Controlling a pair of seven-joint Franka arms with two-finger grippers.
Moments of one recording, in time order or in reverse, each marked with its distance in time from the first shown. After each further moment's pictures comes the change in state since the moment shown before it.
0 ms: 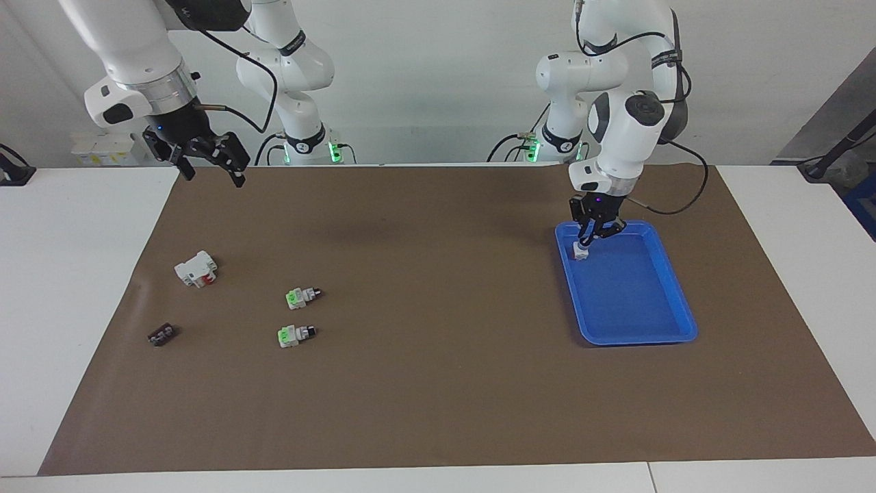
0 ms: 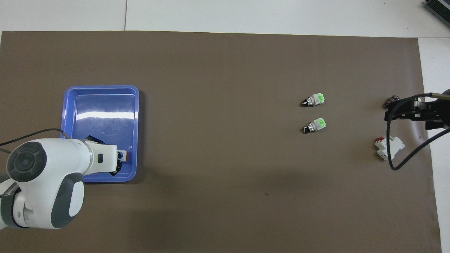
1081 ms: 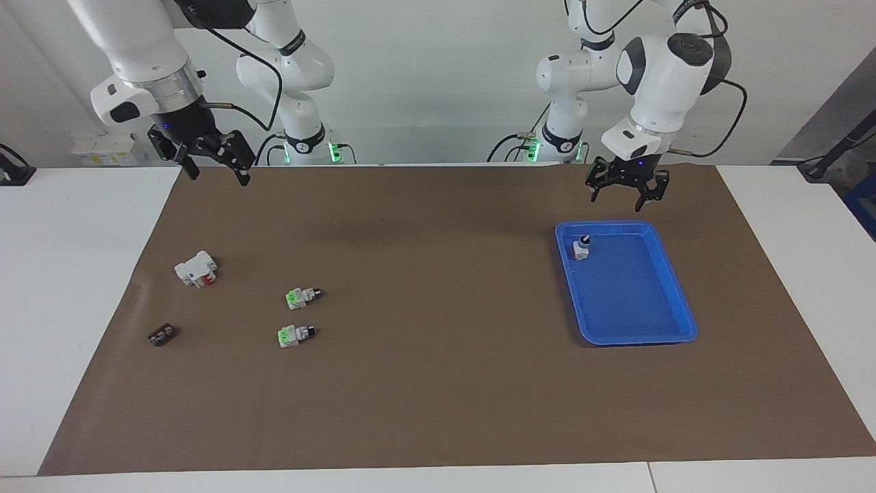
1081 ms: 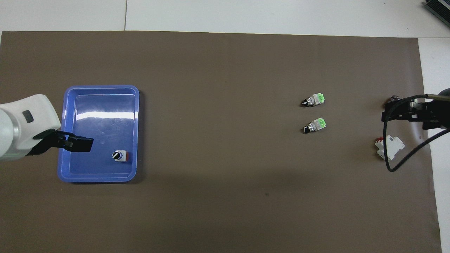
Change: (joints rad) left arm 0.059 -0.034 0.016 0.504 0.000 -0.538 -0.498; right arm 0.003 -0.003 0.008 0.000 0.000 0.000 0.000
